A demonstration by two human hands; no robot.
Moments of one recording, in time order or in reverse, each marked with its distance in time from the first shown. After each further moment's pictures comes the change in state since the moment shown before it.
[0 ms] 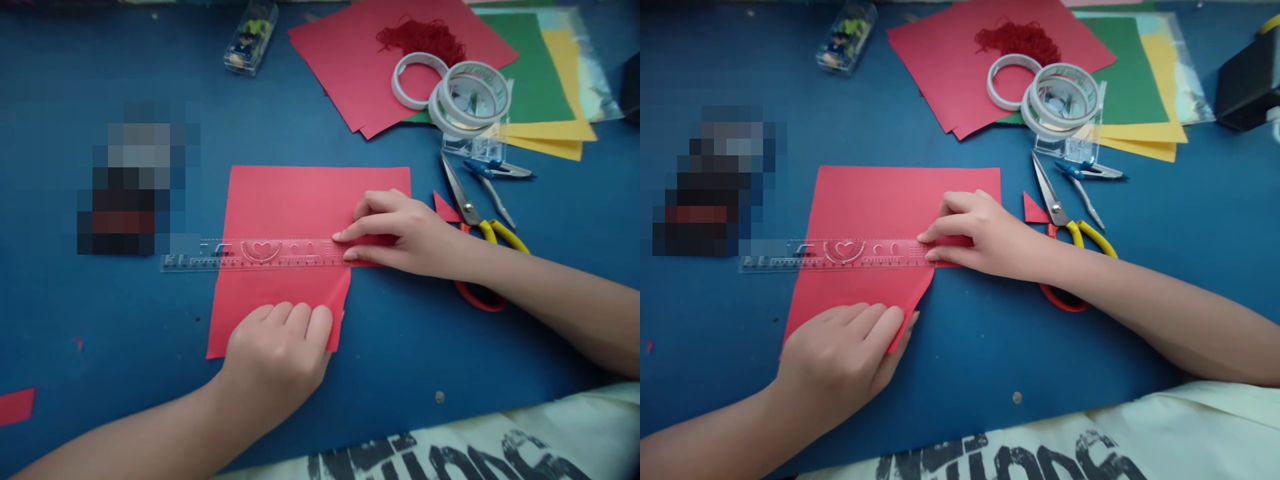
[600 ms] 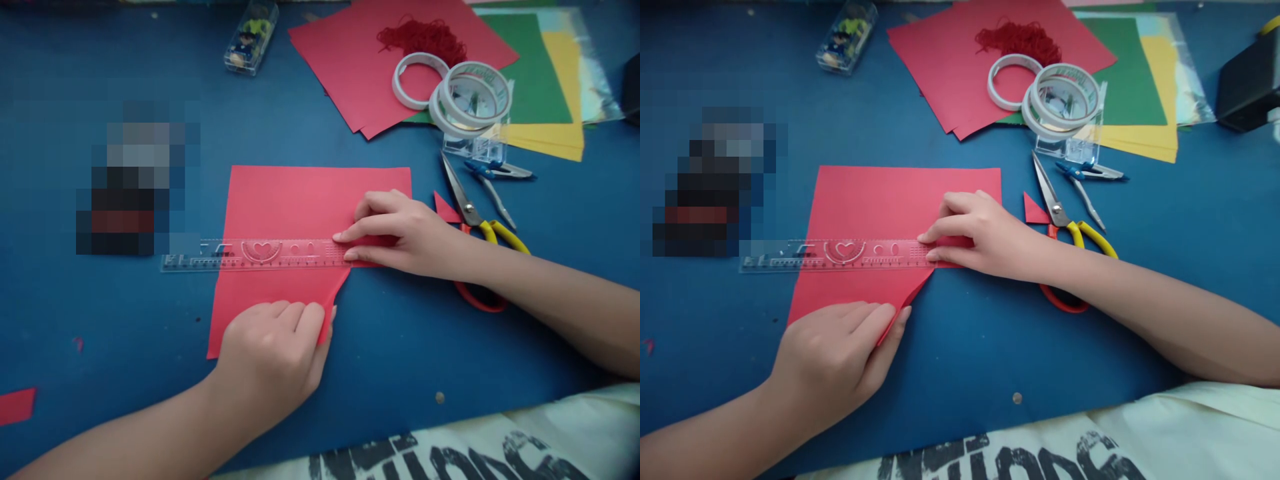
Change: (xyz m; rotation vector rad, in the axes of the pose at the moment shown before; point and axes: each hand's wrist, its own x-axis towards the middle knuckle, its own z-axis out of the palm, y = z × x) left_hand 0.005 -0.005 -0.005 -0.125 0.025 -0.083; right_hand -0.001 0.001 0.000 0.000 -0.006 0.002
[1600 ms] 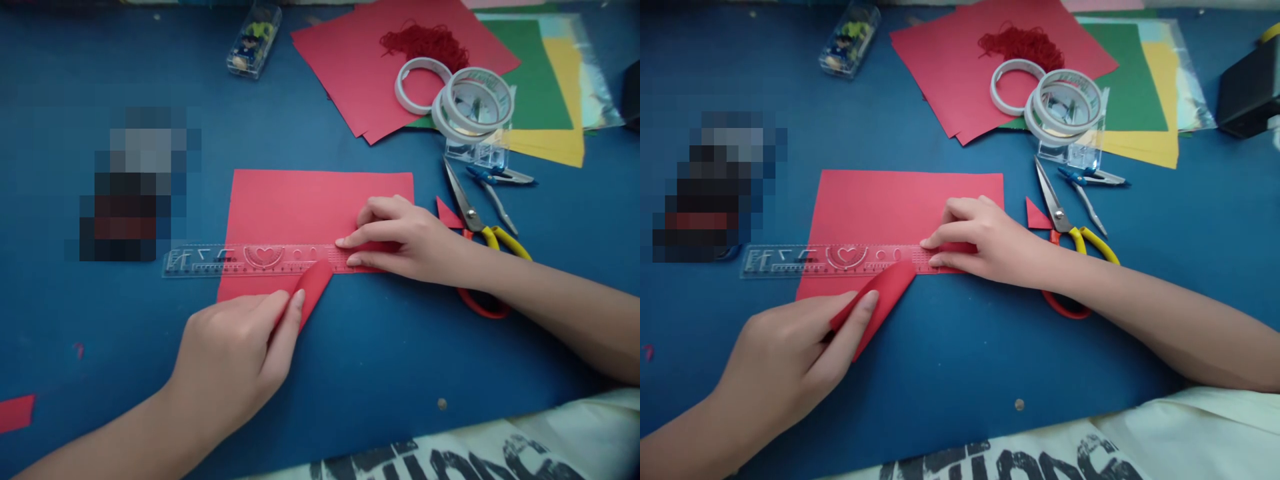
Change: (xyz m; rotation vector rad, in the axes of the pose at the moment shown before) left_hand -0.003 -0.021 -0.015 -0.117 -0.110 -0.257; right_hand 0.000 0.001 0.000 0.003 -0.018 0.014
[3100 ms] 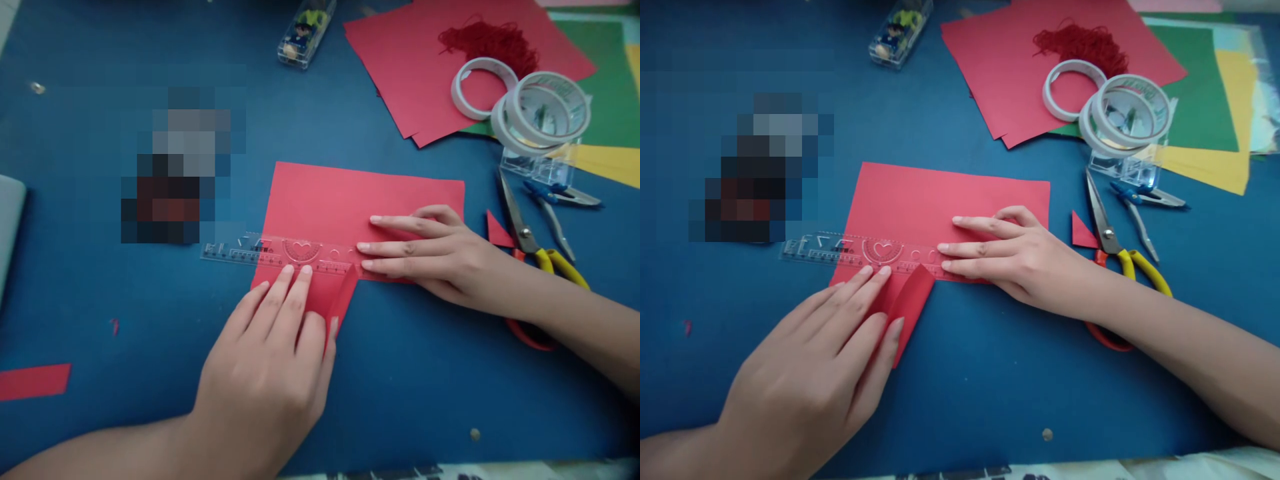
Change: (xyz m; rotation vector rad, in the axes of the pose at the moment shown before) left_hand -0.010 0.007 -0.004 0.212 0.146 0.161; right_hand -0.001 -0.004 -0.004 -0.145 -0.209 -0.163
